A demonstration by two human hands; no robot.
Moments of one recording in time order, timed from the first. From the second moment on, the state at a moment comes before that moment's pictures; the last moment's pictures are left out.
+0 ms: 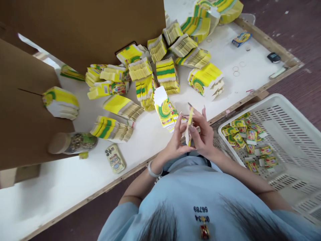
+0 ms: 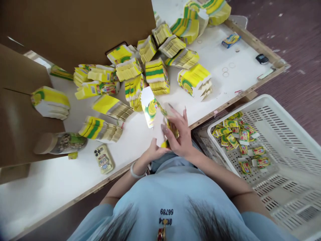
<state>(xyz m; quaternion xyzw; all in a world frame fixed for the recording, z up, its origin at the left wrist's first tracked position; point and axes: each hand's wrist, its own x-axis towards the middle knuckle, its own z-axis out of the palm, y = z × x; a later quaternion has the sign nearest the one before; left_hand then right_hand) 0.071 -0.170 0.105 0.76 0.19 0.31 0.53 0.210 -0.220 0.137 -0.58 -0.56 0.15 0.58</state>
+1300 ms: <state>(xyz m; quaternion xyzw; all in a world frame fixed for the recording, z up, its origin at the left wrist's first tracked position) 0.030 -0.221 0.088 0.64 0.34 0.24 0.65 0.243 -0.291 0.092 -0.52 -0.59 0.43 0.45</state>
